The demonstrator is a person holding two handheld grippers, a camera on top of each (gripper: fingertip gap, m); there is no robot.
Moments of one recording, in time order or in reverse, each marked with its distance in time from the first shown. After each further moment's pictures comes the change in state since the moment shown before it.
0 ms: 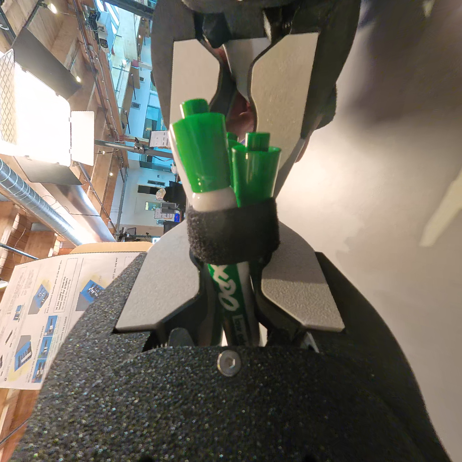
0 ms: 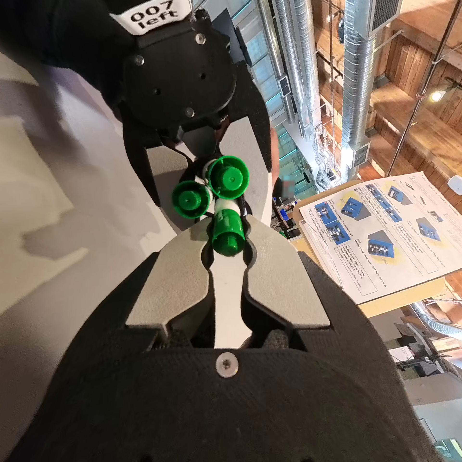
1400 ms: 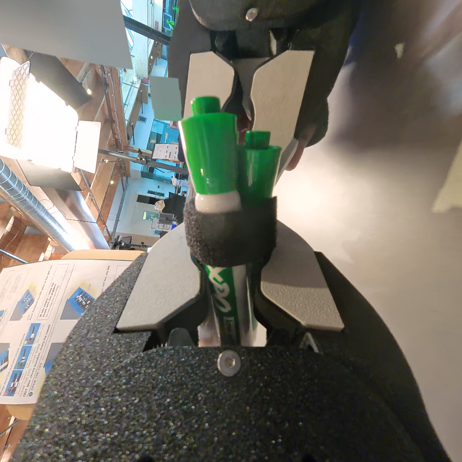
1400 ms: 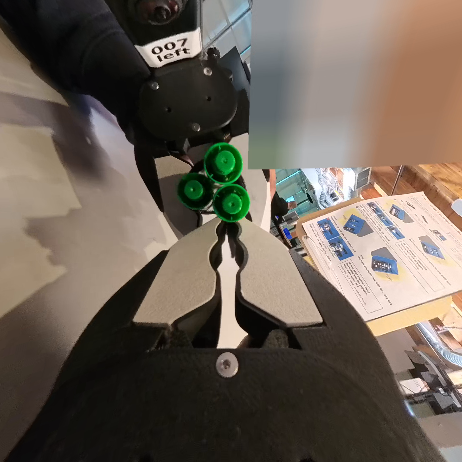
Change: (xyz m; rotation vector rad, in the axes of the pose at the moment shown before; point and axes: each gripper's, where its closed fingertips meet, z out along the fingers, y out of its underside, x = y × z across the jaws) left arm 0.004 -0.013 -0.002 0.072 -0.016 -0.054; right arm -0.008 -0.009 -0.008 0.090 -0.026 -0.015
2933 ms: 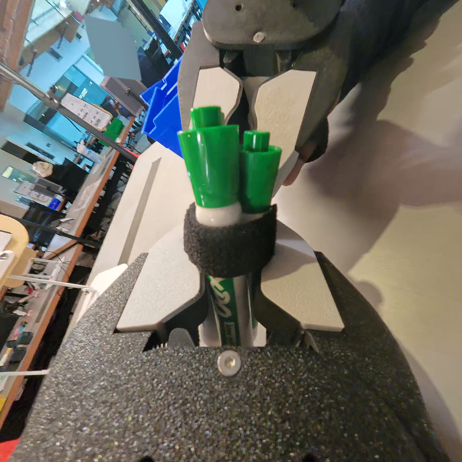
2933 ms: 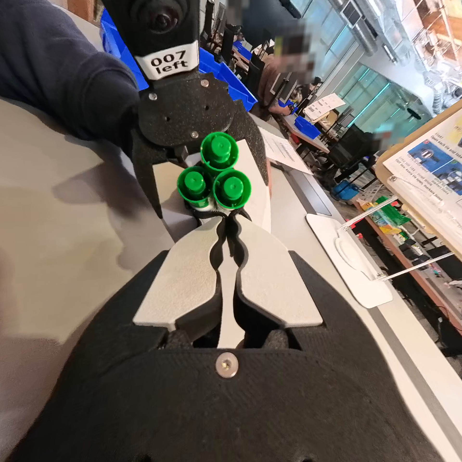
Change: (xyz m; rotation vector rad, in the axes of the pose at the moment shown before) left arm 0.019 0.006 0.010 0.061 0.235 -0.502; right arm 0.002 0.018 0.009 -0.131 -0.204 0.467
